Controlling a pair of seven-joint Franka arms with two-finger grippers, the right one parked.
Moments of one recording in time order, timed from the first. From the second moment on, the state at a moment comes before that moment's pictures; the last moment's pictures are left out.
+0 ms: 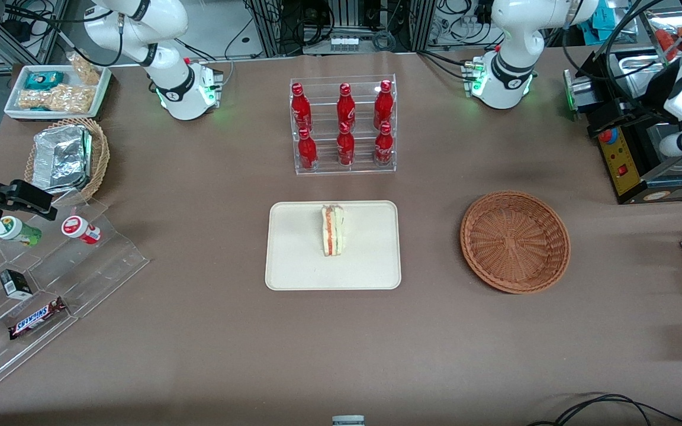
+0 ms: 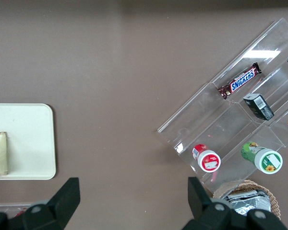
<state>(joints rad) 0.06 0.00 -0.16 -1.43 -0.02 1.24 -0.26</state>
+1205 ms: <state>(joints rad) 0.07 0.01 -0.16 -1.44 -0.01 1.26 -0.24</state>
